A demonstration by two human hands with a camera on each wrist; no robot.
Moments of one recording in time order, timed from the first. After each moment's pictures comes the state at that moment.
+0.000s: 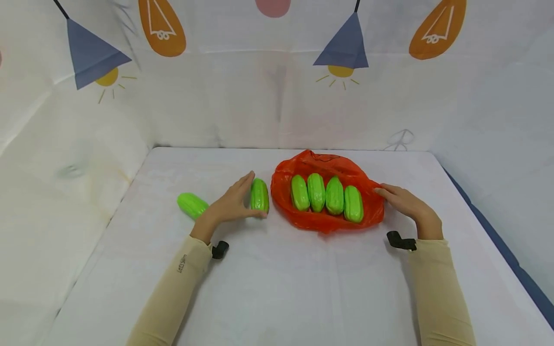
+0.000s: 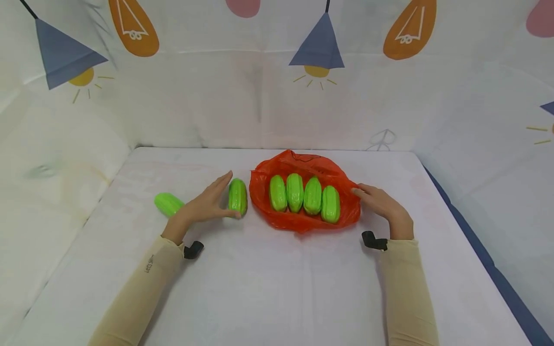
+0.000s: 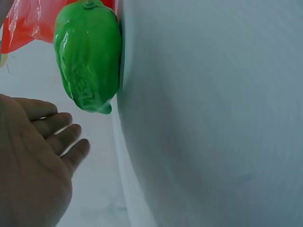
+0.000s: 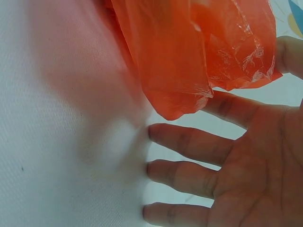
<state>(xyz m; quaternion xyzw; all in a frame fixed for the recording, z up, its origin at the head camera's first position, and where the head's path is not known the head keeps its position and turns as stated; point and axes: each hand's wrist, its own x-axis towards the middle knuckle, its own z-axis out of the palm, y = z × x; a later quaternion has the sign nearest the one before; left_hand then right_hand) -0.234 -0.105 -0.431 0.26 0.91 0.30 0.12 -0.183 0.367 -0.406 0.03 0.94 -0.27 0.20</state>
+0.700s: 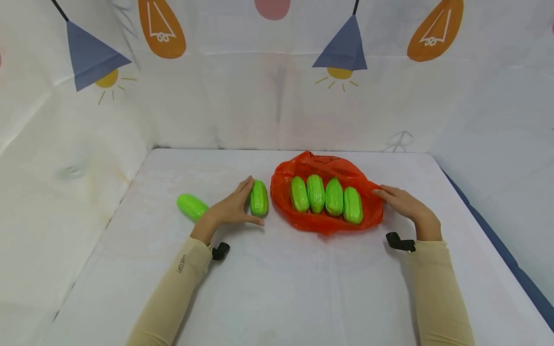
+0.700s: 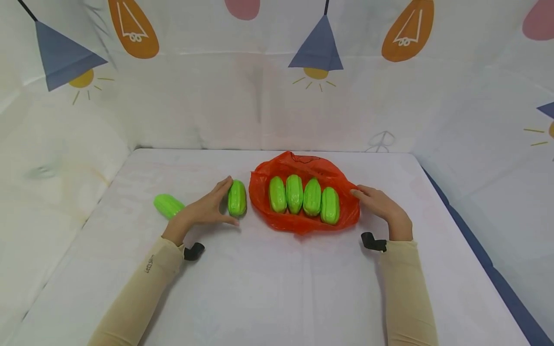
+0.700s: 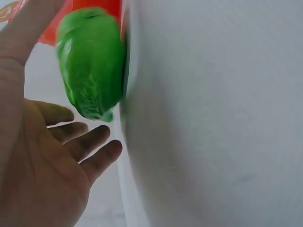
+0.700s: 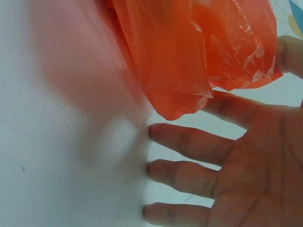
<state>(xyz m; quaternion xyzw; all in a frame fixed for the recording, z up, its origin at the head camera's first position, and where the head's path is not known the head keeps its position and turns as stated) -0.235 -0.105 -0.439 0.26 0.91 0.28 0.16 -0.184 0.367 -0.406 0.04 0.94 -0.28 0.20</state>
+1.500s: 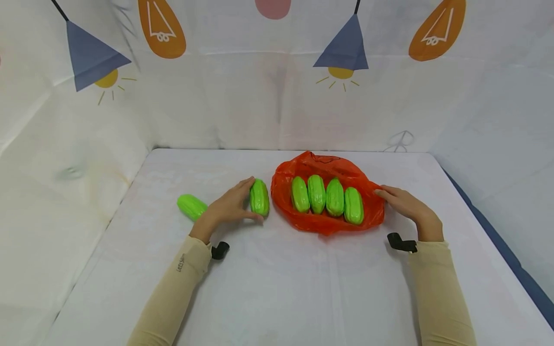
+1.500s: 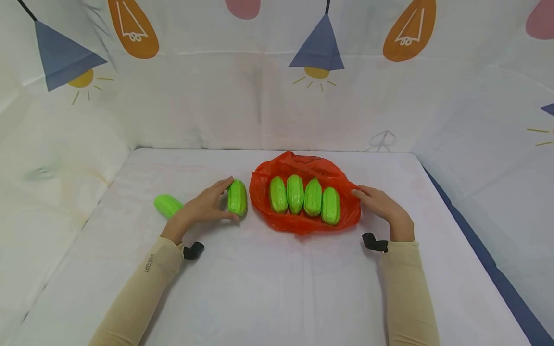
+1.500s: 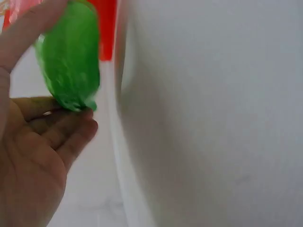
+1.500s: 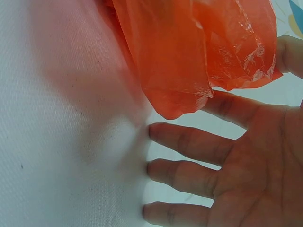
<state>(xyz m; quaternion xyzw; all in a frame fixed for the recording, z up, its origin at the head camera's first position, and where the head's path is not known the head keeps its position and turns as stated) -0.239 -0.109 -0.434 0.26 0.92 0.27 0.13 -0.183 0.365 -0.405 0.03 0.94 -0.28 0.20</state>
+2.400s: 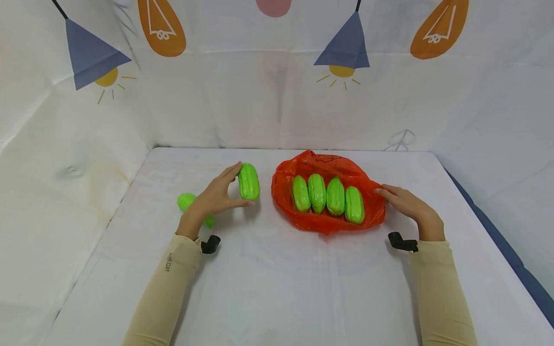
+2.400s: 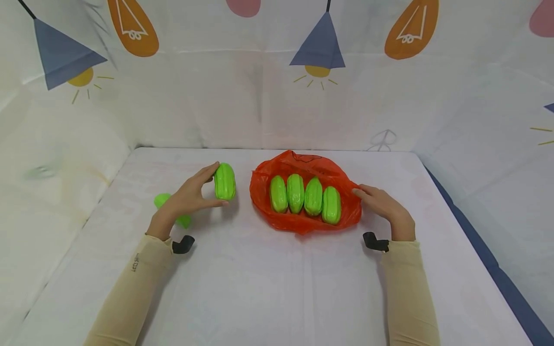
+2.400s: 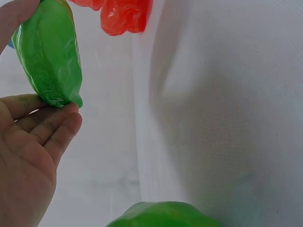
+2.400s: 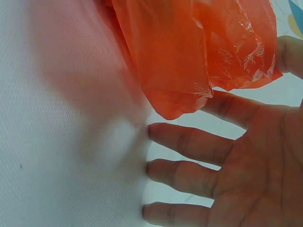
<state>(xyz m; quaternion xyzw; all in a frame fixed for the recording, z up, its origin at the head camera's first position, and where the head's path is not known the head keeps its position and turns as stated) -0.240 -0.134 -0.408 0.25 0.90 0.34 0.07 -0.183 0.366 -0.405 0.03 0.94 -0.27 0.20</state>
